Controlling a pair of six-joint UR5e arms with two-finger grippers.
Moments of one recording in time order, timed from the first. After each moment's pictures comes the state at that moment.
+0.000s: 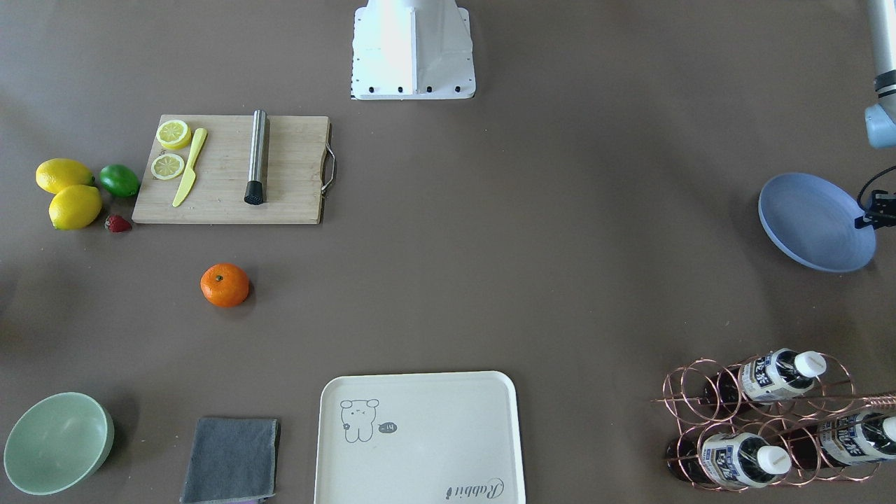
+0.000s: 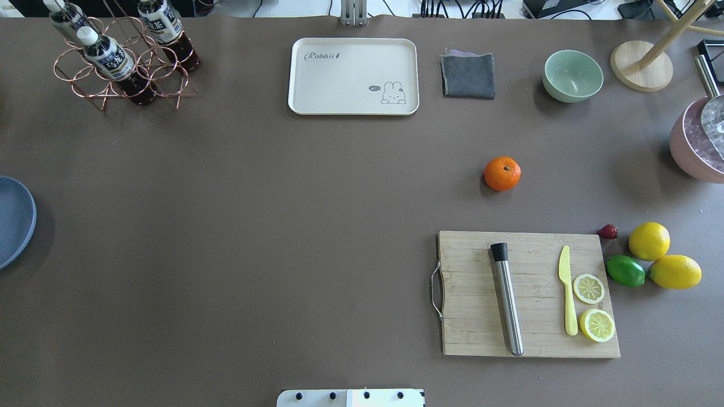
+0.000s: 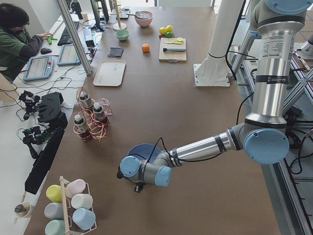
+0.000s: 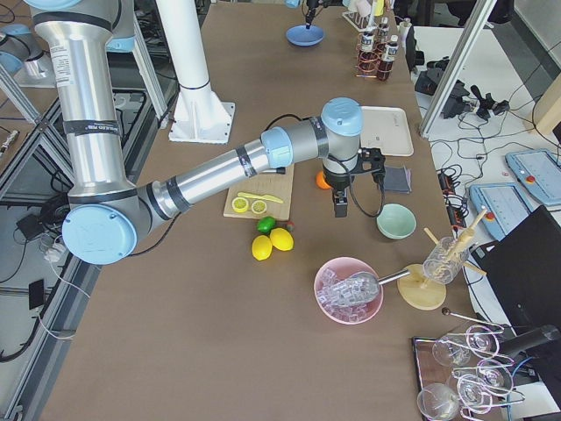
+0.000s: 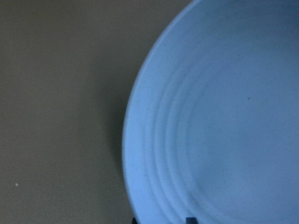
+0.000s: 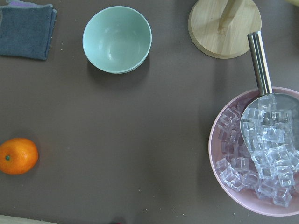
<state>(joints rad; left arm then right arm) -1.36 -1.62 -1.10 -2.10 -2.45 0.07 1.45 -1.46 1.93 -1.73 2.38 0.23</state>
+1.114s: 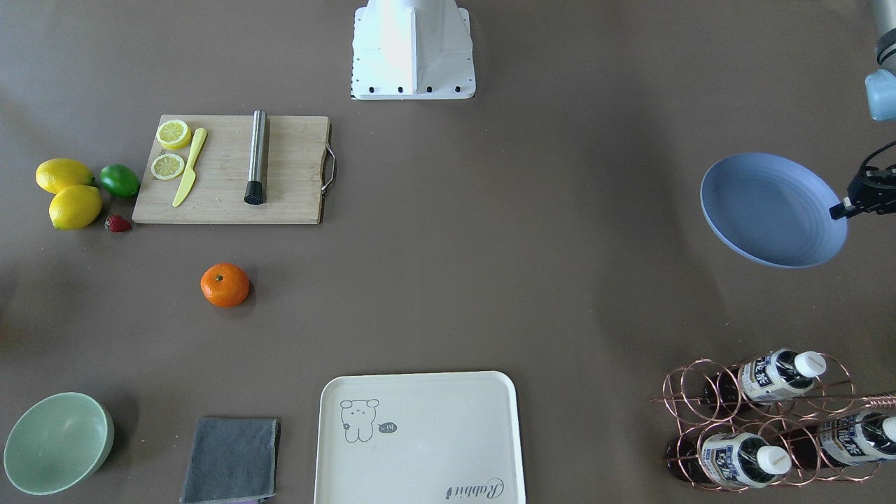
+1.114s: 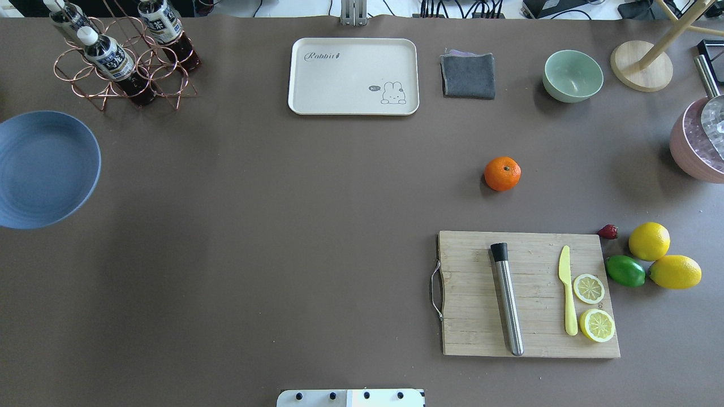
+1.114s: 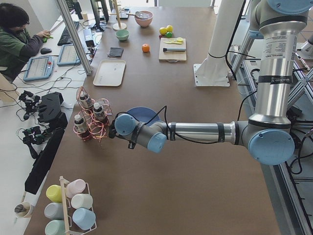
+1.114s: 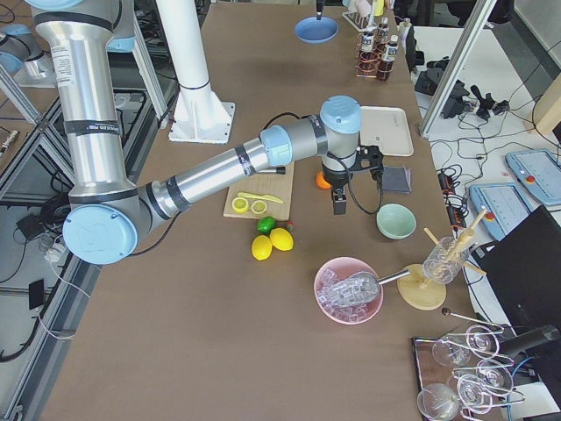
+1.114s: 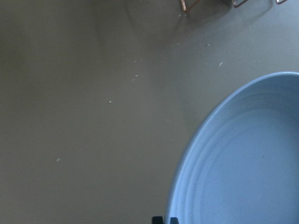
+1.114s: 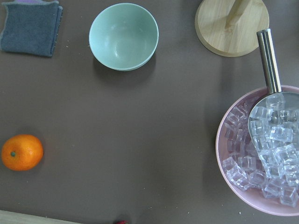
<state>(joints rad) -1.35 -1.59 -1.58 -2.02 -2.65 -0.37 1.44 -1.46 1.94 -1.73 2.38 0.24</state>
